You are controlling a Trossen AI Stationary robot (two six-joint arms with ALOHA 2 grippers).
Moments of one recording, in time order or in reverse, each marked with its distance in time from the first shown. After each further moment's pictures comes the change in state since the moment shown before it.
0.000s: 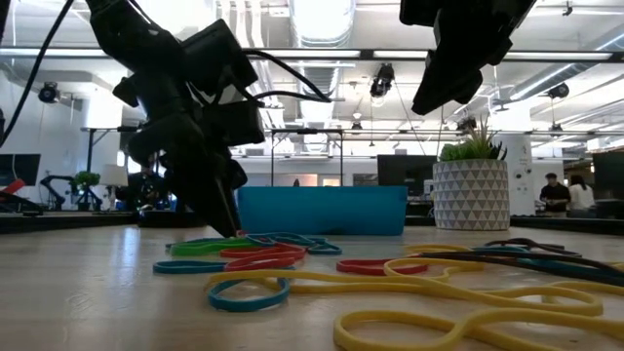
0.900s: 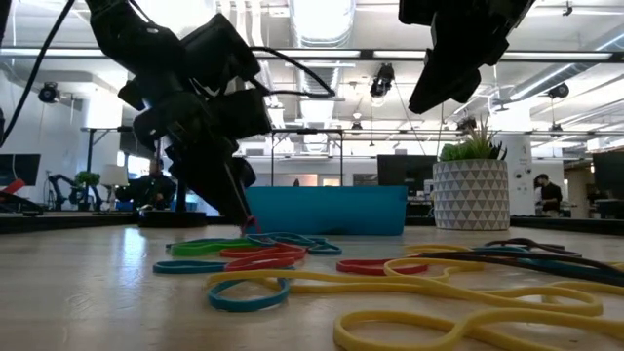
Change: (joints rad) left arm 0.000 0.011 -0.001 0.096 0.091 -0.046; right arm 0.000 0.000 0.000 0.008 0.024 0.000
